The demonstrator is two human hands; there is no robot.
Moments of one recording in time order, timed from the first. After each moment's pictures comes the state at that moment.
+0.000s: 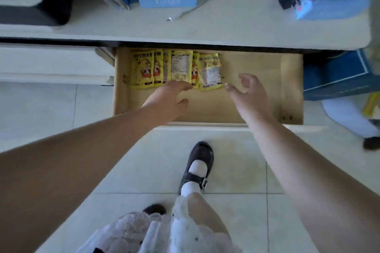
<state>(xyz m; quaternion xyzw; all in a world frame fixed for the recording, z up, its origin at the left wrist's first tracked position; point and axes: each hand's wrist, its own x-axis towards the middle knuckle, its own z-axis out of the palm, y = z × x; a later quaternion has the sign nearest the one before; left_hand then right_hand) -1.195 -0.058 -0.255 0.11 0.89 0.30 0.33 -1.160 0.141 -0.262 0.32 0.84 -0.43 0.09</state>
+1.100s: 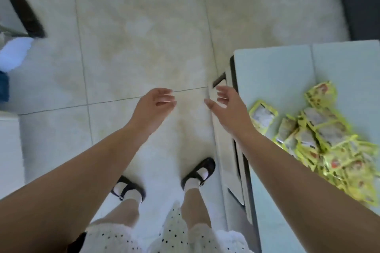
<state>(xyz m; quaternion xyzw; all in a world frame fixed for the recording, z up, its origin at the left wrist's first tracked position) -0.478 0.035 0.041 0.46 0.61 0.15 0.63 -0.298 -0.030 0.045 0.79 0.32 -0.43 -0.27</state>
